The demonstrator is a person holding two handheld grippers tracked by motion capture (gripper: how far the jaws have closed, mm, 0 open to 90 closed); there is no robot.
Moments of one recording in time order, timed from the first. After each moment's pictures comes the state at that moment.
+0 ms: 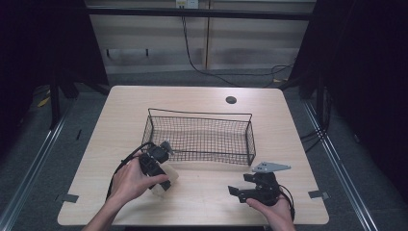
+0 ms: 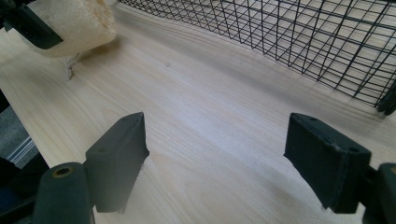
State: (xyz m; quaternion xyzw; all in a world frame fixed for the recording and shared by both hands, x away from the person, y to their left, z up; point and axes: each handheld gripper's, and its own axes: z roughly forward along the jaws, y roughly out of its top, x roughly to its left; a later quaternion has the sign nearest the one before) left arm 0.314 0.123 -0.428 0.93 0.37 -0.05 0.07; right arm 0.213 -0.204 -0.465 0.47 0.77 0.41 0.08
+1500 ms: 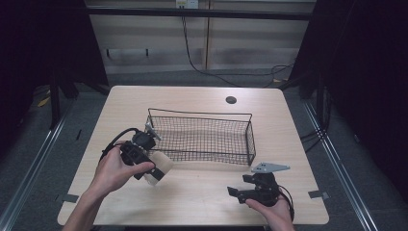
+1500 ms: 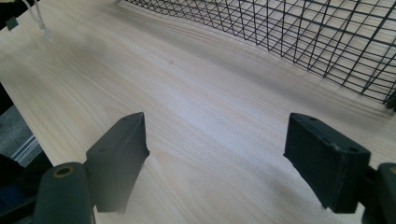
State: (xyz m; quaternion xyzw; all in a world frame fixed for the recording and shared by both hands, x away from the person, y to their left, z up) left arm 0.316 0.152 -0.364 0.91 0.37 -0.08 0.16; right arm 0.212 -0.202 -0.465 0.48 0.77 0.41 0.07
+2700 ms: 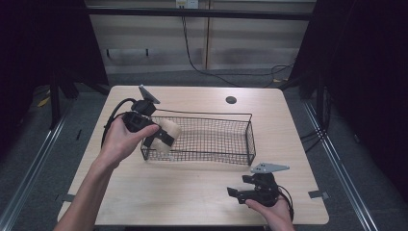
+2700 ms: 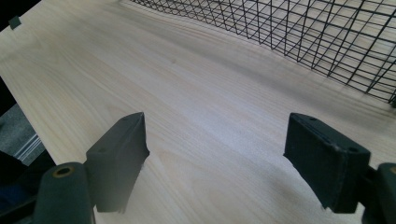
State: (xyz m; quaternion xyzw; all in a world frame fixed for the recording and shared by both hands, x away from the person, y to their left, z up) left arm 0.366 0.143 -0.315 0.85 0.46 -0.10 0.25; right arm 0.212 -0.202 -0.466 0.47 0.78 0.41 0.07
